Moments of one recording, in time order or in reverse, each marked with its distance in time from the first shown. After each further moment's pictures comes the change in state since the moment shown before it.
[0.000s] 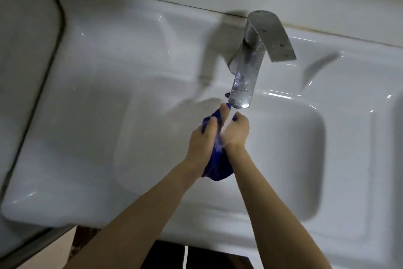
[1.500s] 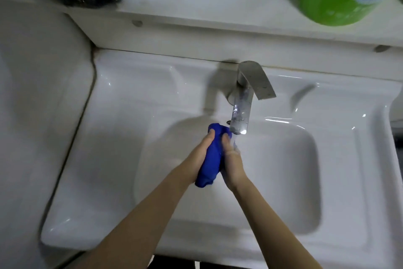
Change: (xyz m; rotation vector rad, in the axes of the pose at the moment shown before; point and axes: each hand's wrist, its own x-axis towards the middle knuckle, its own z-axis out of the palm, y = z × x) left_hand -0.017 0.054 -0.034 -0.112 -0.425 -0.171; right_hand -0.043 -0.015 -0.003 0.618 -0.374 0.199
